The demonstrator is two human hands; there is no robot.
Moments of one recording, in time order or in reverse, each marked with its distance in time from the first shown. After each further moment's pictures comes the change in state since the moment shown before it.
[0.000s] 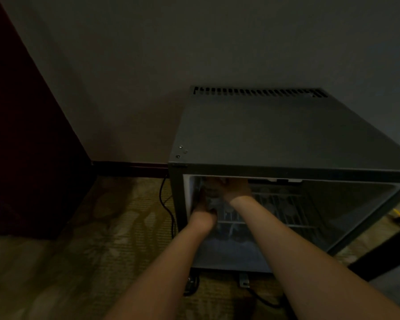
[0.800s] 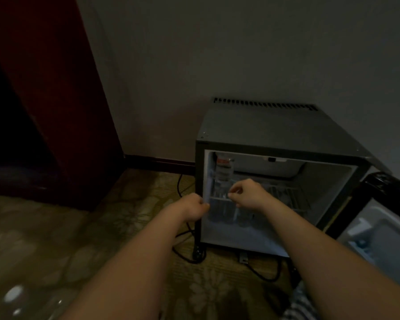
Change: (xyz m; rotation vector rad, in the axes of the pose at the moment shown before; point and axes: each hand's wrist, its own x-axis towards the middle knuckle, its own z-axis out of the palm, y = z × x) left_hand -0.130 -0.016 -0.075 0.340 -0.195 -0.003; right_hand -0.127 -0.002 -0.030 -0.381 -0.197 -0.102
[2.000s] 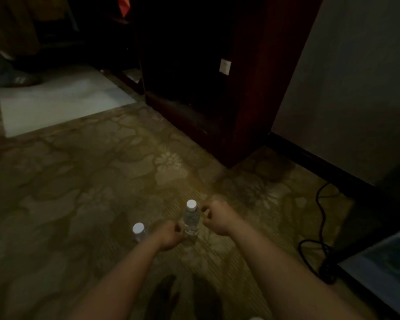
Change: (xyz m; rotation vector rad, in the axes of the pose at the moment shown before) left_hand -0.226 -0.403 -0.001 -0.515 0.250 -0.533; right_hand -0.084 -0.280 0.344 -0.328 -0.570 -0.531
